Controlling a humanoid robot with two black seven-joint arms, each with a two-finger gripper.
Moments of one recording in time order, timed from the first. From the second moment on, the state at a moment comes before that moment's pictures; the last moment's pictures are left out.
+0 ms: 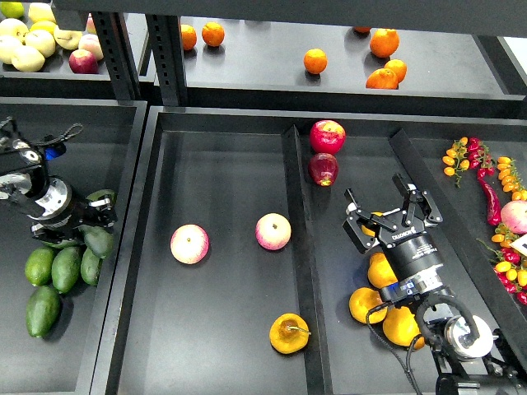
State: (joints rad) left arm -1.16 0.54 0.32 -0.81 0.36 -0.49 0.49; right arm 0.07 0.02 1.44 1.11 0.28 0.47 -0.37
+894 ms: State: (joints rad) left arm -0.92 0.50 0.15 -0.62 0.41 -0.49 0.49; right arm 0.06 0.01 1.44 1.10 0.28 0.48 -0.37
